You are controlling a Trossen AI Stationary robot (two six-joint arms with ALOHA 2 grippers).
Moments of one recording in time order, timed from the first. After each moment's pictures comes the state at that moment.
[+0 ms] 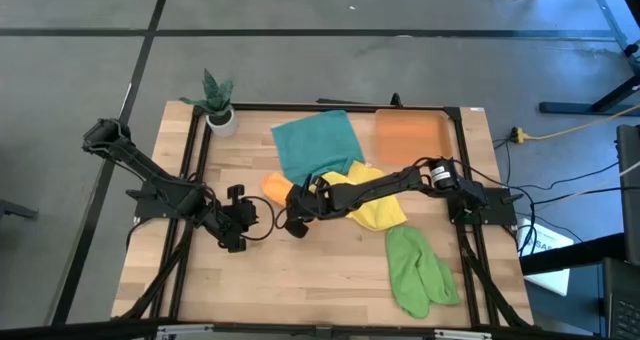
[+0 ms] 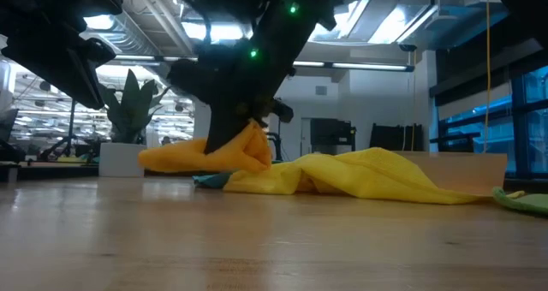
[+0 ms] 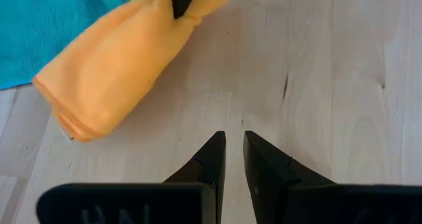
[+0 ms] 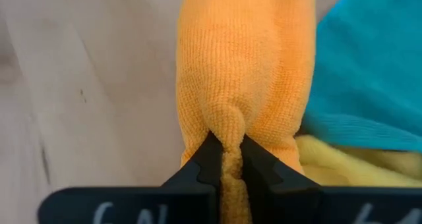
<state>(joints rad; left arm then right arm) -0.57 1.13 0.66 -0.62 -0.46 -0.60 0.15 2.24 1.73 -0.50 0.39 0.52</state>
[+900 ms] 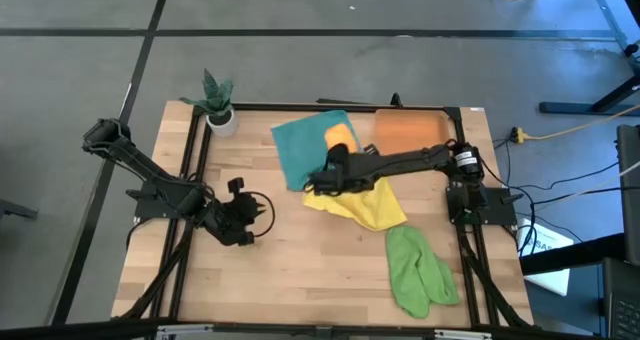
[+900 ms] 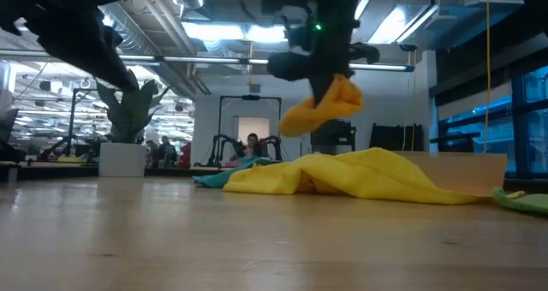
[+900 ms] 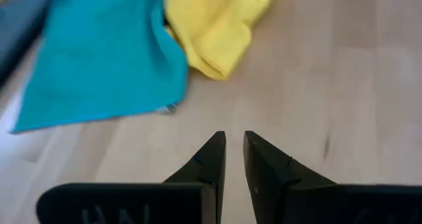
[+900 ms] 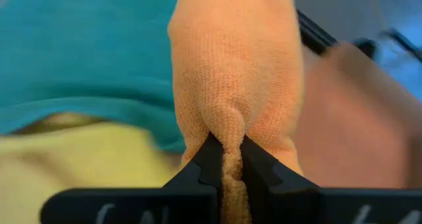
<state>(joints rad) -0.57 1.13 0.66 -0.55 -0.70 -0.59 0.03 2.03 1.73 -1.27 0.71 1.05</state>
